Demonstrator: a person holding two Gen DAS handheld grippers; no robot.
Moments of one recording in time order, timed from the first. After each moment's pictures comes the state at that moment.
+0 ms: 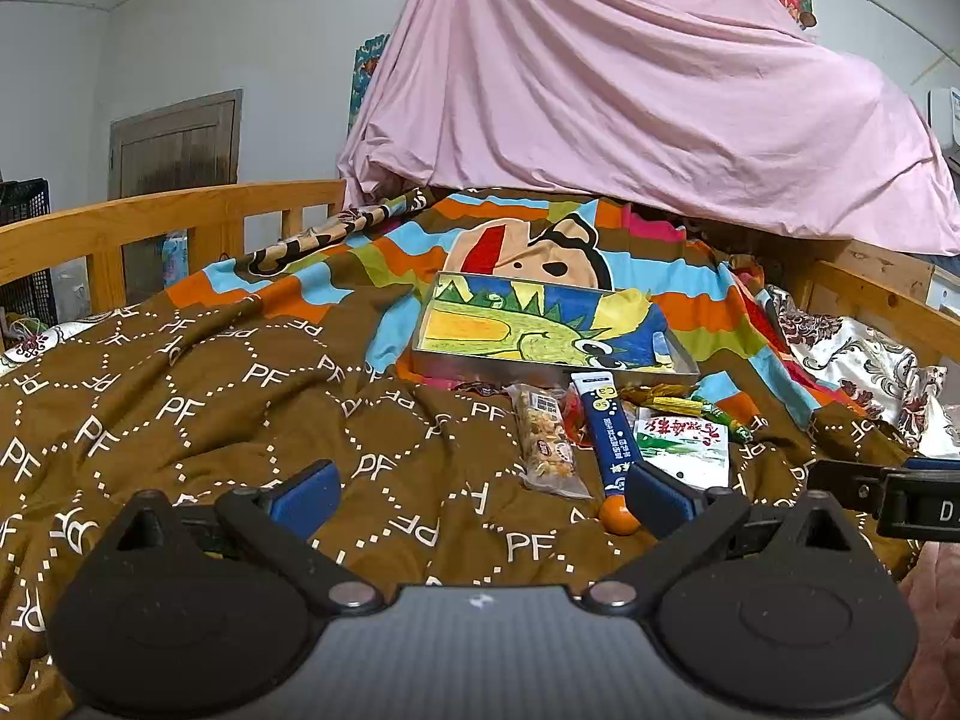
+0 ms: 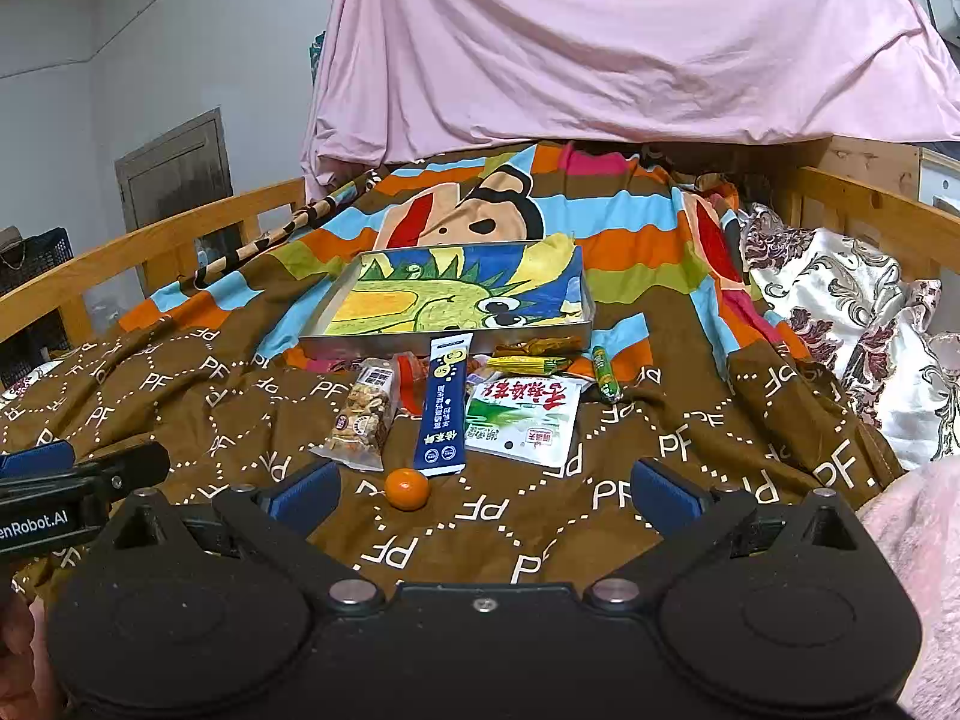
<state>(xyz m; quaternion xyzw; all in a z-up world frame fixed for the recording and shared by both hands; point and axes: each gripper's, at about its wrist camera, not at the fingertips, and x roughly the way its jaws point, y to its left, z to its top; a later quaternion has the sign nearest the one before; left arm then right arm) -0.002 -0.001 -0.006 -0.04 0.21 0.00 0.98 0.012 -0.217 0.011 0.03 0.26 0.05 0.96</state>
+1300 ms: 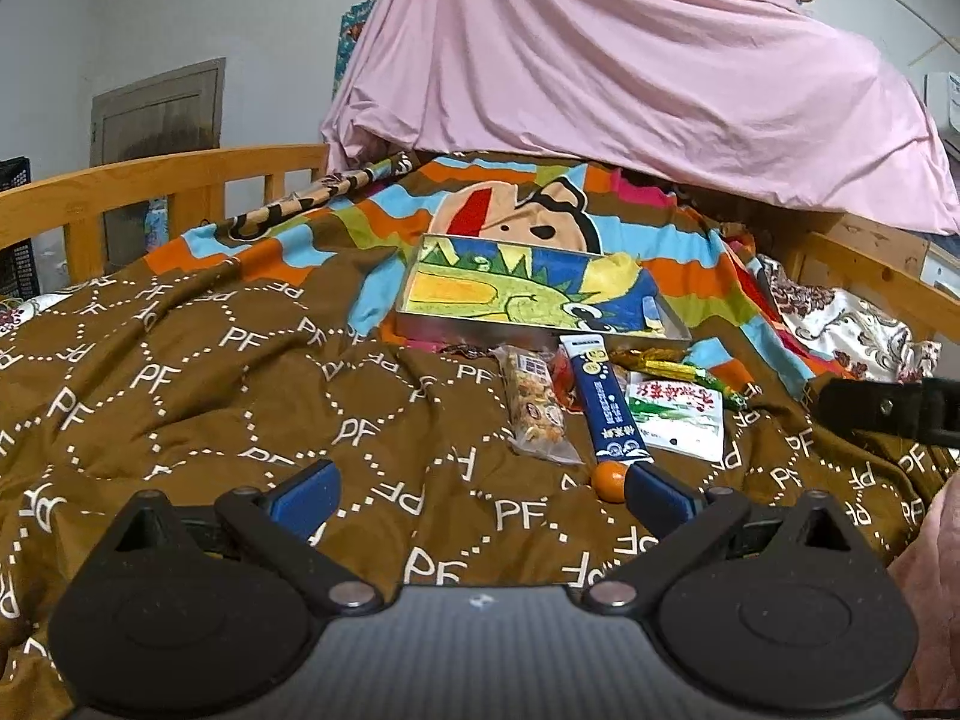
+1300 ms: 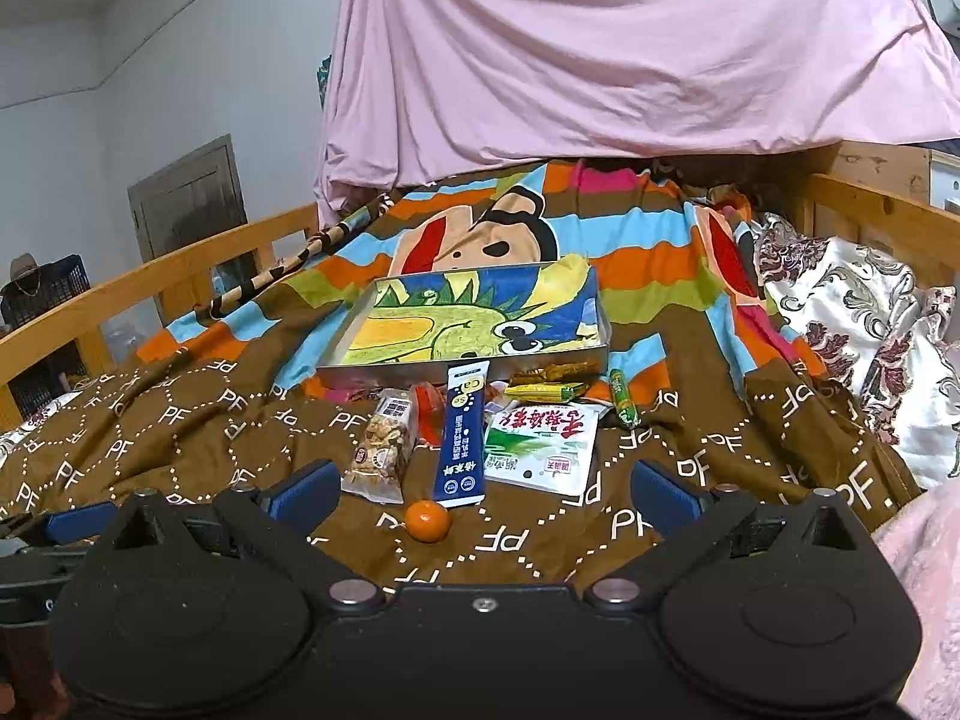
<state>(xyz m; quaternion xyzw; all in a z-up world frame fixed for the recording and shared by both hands) 0.011 -0.002 -0.016 -0.05 0.25 -0.02 0.97 0.020 -0.219 0.020 0.06 0.25 0.07 0.96</state>
